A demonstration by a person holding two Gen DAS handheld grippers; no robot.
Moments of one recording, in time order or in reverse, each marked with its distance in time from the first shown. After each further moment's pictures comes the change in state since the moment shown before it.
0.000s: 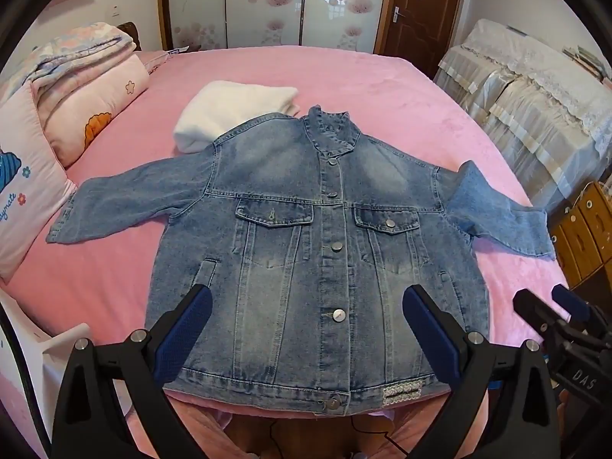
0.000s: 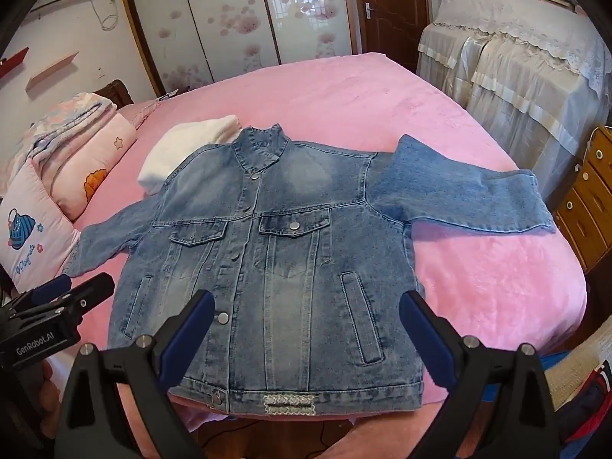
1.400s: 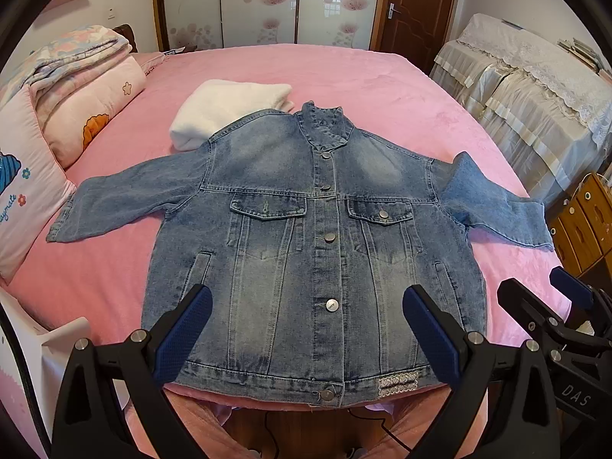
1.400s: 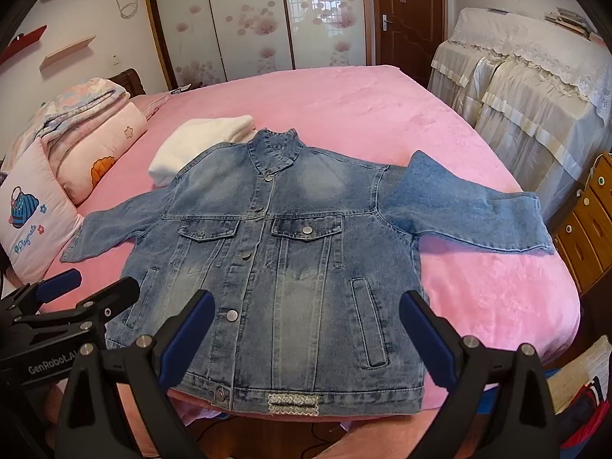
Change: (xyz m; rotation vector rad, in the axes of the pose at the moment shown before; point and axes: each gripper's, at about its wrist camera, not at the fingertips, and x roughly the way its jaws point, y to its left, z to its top) left arm 0.001 -0.005 -0.012 0.017 0.009 0.002; right arm -0.010 0.022 -0.003 -0.067 -0.029 -0.012
